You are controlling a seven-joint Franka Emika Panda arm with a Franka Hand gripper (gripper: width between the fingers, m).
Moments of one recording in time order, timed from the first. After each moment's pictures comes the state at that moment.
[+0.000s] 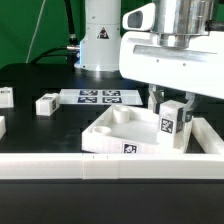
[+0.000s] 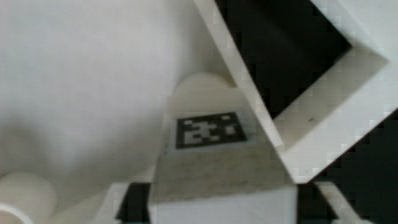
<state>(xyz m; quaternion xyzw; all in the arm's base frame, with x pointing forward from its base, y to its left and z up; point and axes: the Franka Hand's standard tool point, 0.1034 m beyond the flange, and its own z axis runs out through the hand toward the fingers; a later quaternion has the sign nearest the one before) 0.628 0.076 0.073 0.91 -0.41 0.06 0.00</state>
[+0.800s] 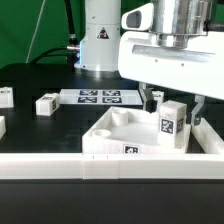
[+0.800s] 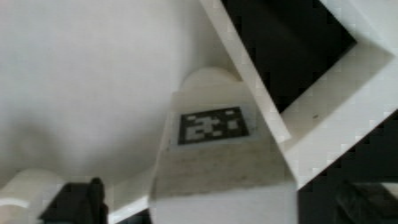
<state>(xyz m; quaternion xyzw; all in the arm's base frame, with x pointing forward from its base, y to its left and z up) 0.628 0.077 0.073 0.91 -0.41 0.06 0.00</state>
